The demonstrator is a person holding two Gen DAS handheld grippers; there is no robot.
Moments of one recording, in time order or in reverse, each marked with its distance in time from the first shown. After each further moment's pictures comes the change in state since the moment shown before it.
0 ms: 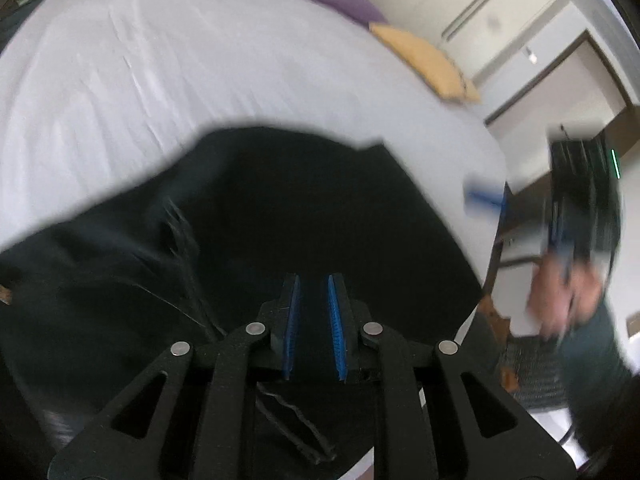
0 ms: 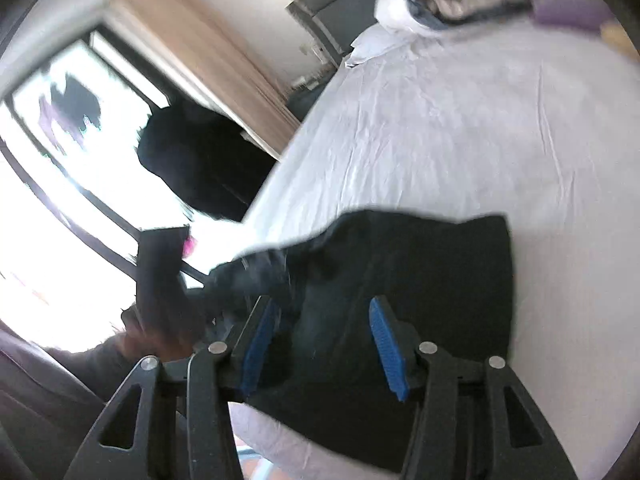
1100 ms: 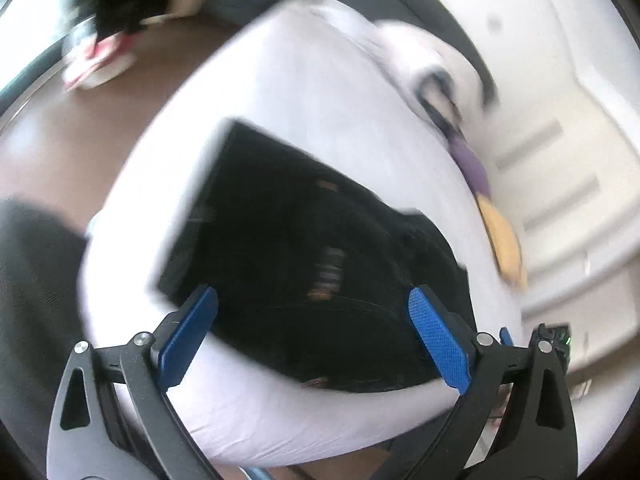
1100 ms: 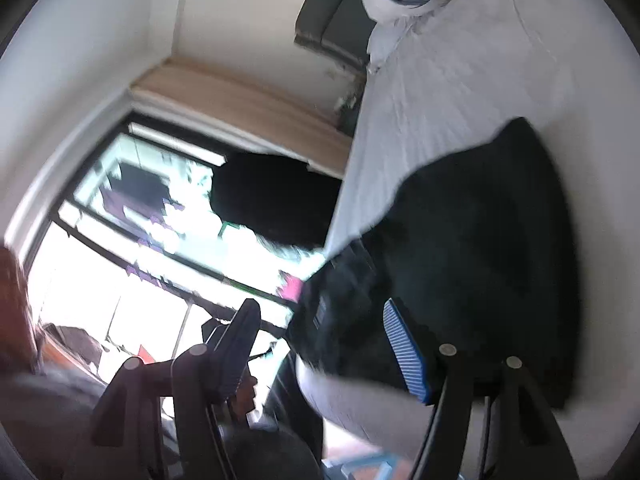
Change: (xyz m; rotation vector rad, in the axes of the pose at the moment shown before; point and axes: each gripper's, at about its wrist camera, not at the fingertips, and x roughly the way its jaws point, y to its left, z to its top) left arm -0.184 0.128 -0.195 -0.670 -0.505 0.136; right arm 0.032 0.012 -0.060 0.245 -0.118 0.344
